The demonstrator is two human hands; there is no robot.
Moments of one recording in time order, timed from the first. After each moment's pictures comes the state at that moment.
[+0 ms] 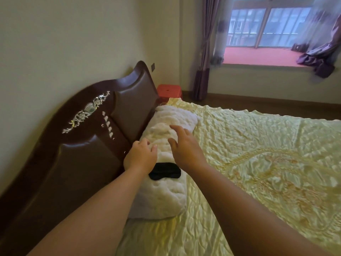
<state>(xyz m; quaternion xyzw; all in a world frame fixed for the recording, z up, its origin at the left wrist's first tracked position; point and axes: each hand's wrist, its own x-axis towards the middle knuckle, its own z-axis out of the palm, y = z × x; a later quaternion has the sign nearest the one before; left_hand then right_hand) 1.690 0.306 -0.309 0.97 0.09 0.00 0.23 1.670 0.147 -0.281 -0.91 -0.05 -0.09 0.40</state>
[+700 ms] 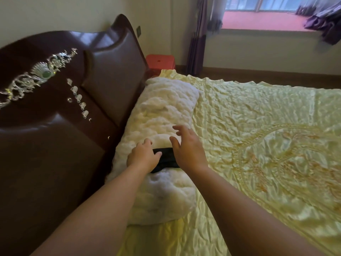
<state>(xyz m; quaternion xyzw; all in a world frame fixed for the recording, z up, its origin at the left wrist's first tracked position) 1.799 0.323 -0.530 0.98 0.05 -0.12 0.17 1.750 0.173 -0.478 -0.91 0.06 -0.09 0.41</state>
